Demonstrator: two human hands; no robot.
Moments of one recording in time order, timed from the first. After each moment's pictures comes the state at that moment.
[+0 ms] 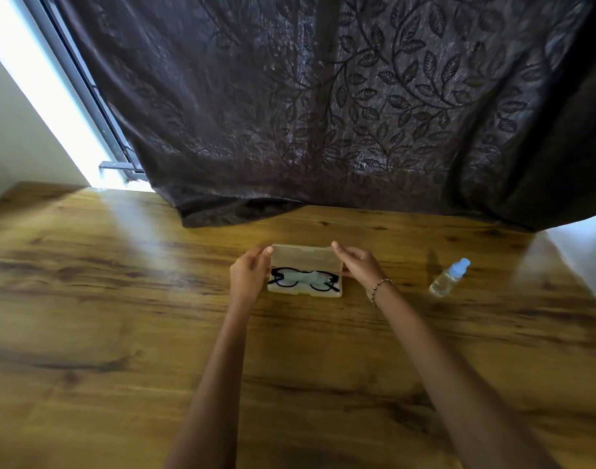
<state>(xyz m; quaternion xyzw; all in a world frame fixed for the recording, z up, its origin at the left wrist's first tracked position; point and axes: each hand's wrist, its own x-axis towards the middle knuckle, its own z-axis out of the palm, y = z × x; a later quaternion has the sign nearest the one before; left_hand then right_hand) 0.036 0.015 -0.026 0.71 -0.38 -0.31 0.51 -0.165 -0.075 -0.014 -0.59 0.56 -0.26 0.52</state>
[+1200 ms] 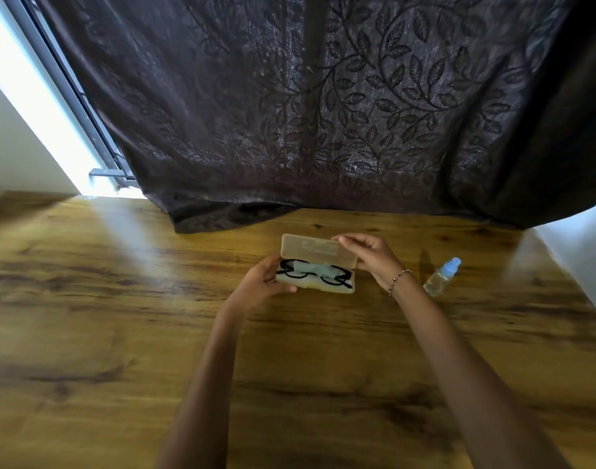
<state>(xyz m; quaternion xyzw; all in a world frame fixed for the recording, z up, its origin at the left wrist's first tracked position) 0.036 0.015 -0.023 0.56 -0.49 -0.53 0.41 -0.193 -0.086 0.016 -0.56 0.47 -0.32 0.60</state>
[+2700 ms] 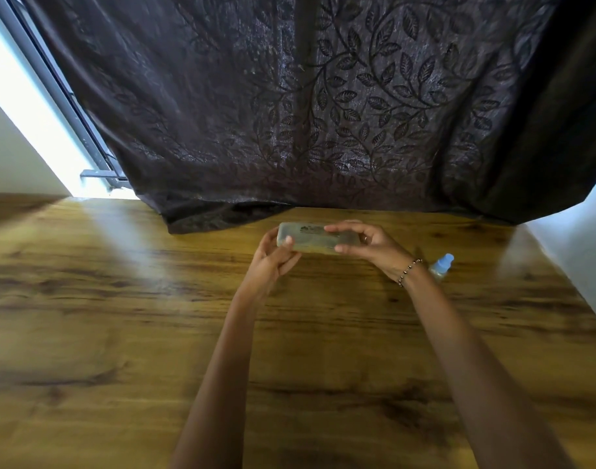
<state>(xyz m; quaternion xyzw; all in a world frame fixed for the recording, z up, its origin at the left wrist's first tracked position) 0.003 -0.003 0.009 0.42 -0.31 -0.60 0.61 -0.211 -0.086 0.043 -0.71 0.36 -0.28 0.53</state>
